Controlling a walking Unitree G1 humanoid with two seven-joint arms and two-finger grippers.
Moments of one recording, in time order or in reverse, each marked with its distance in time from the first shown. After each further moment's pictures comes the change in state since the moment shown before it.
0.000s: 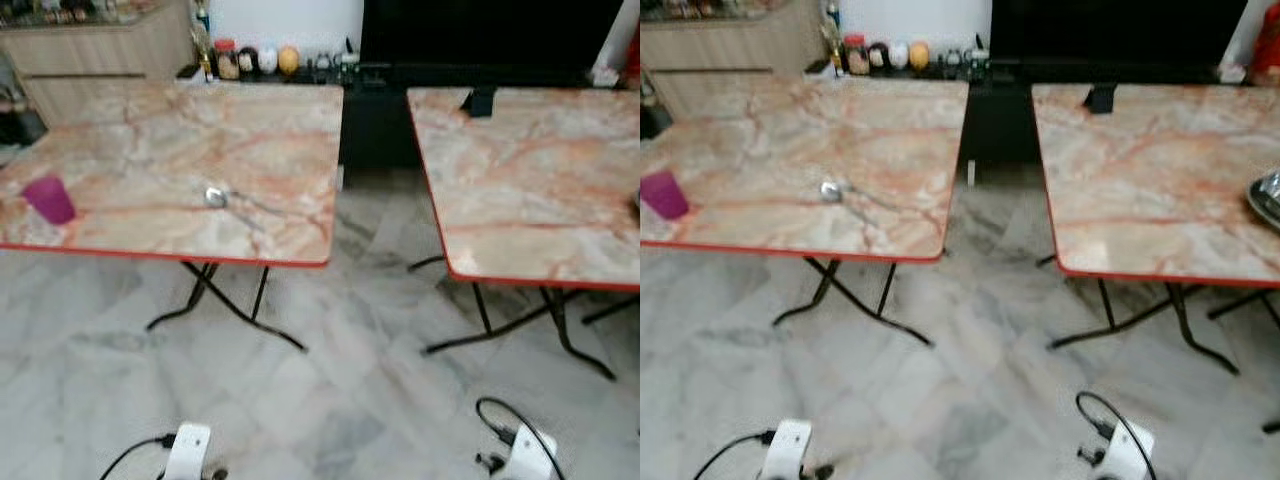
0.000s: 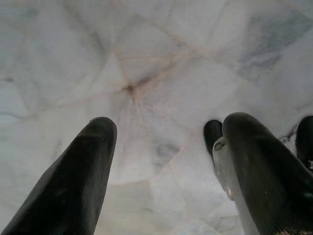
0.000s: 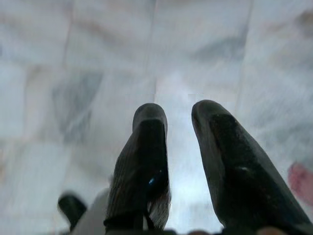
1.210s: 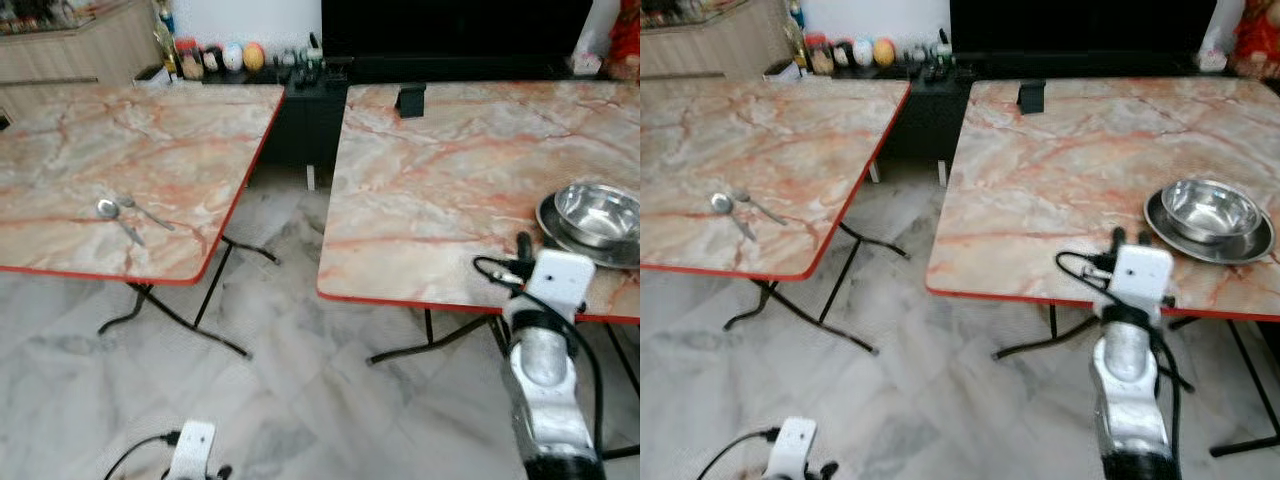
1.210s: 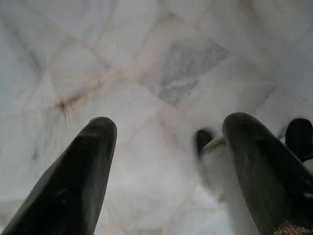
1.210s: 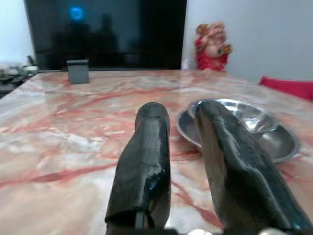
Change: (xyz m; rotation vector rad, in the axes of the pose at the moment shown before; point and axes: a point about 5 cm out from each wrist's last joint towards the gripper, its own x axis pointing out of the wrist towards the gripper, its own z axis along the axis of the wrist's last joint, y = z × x) left arm 0.001 -0.004 0.007 0.004 -0.023 -0.012; right arm -0.100 0.039 0.230 -0.102 -1.137 0.028
